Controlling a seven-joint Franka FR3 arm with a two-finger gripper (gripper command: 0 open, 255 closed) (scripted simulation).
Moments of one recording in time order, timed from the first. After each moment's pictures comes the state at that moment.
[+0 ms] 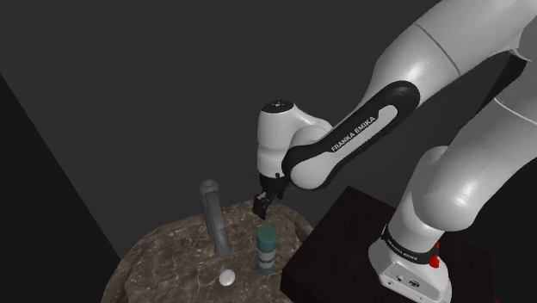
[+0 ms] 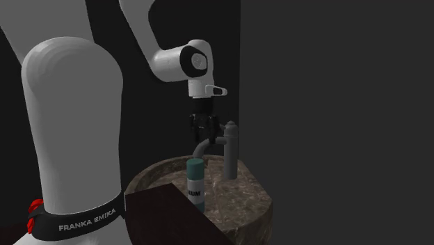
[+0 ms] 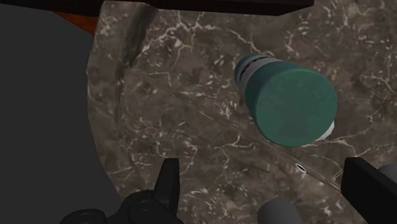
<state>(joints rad) 0.08 -0.26 0.45 -2.71 0.11 2.49 0.36</state>
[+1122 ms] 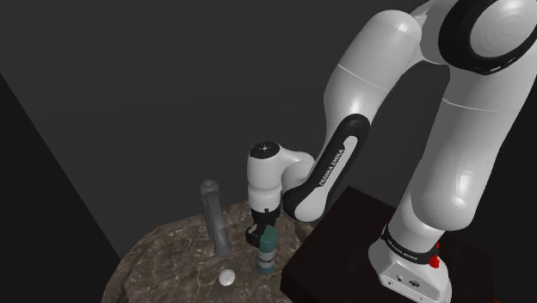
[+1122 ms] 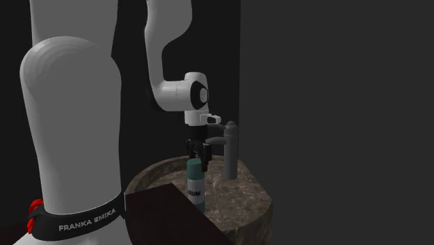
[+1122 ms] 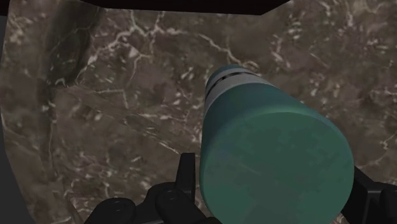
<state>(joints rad) 0.06 0.11 0.50 -2.67 -0.21 2.75 0.68</state>
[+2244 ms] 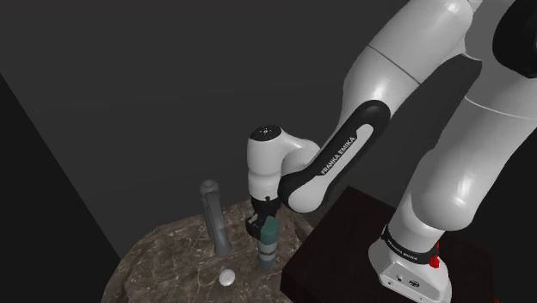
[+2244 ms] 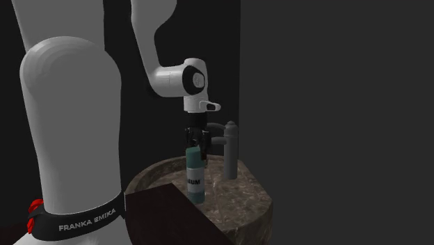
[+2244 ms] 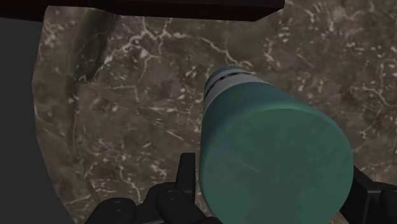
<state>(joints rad) 0.05 -0.05 0.54 -2.68 0.00 2.62 0.53</state>
